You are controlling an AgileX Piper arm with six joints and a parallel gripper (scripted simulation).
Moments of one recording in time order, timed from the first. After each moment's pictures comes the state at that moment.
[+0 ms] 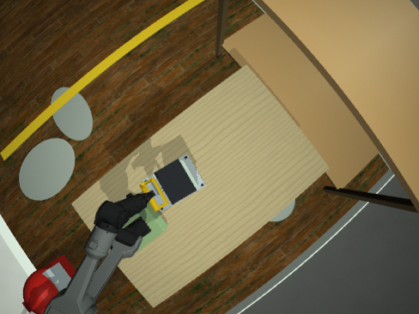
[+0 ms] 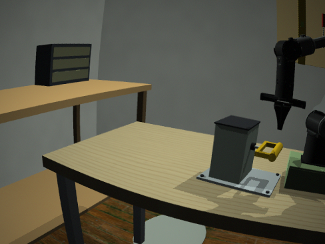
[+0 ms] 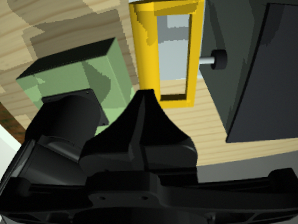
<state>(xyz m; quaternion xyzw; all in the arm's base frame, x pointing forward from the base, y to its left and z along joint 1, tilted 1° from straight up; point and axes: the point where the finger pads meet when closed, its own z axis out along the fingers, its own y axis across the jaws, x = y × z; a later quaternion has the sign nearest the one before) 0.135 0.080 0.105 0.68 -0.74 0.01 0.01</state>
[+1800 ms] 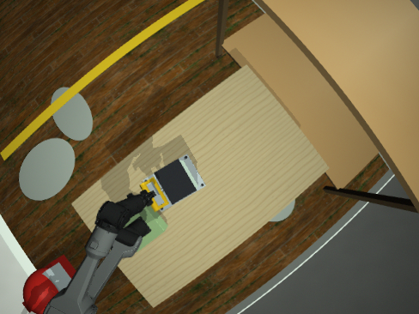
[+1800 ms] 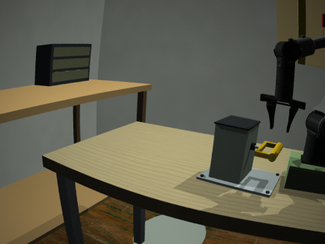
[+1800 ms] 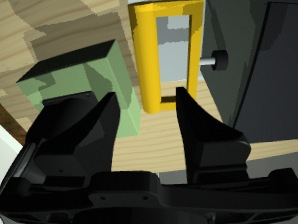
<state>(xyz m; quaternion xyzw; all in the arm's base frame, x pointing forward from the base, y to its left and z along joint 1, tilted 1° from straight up) 0.135 0.080 0.102 0.67 -0.74 0.00 0.01</state>
